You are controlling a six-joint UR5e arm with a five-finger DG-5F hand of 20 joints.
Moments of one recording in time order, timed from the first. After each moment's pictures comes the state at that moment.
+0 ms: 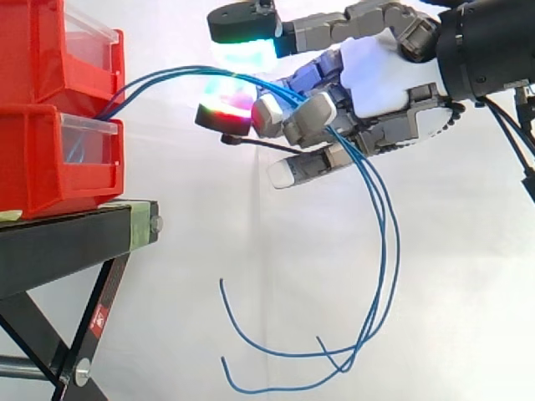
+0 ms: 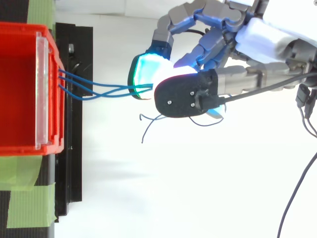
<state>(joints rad) 0.20 -1.87 -1.59 -3.00 -1.00 -0.02</state>
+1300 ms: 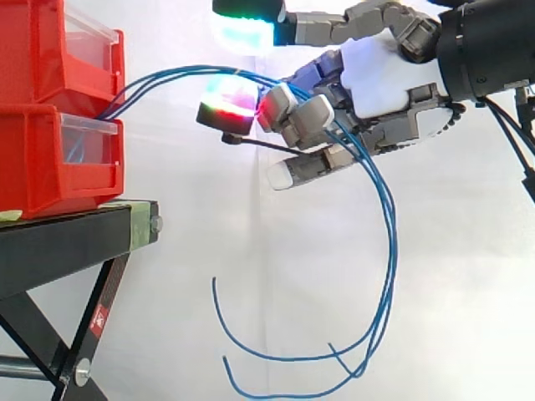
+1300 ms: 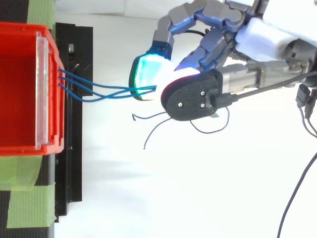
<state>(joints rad) 0.20 -1.87 -1.59 -3.00 -1.00 -0.02</state>
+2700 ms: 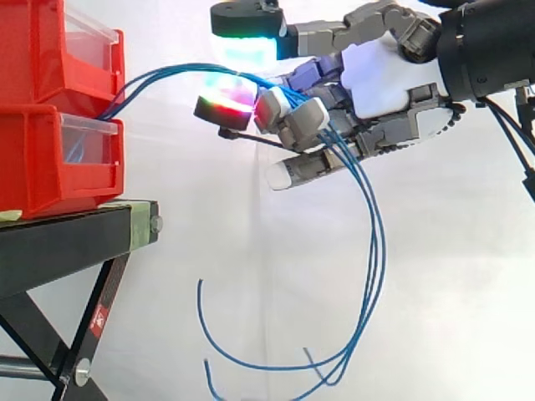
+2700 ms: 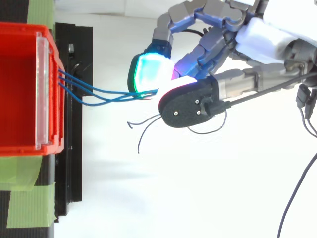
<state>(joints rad) 0.20 -1.87 -1.59 -3.00 -1.00 -0.01</state>
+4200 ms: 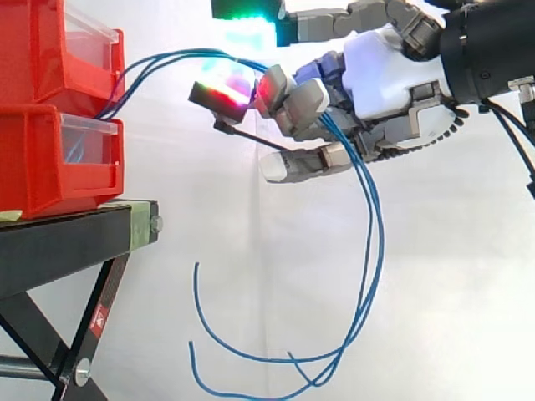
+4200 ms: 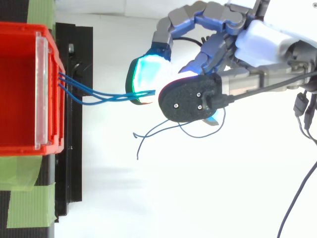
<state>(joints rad) 0.21 -1.87 -1.59 -3.03 -1.01 0.16</state>
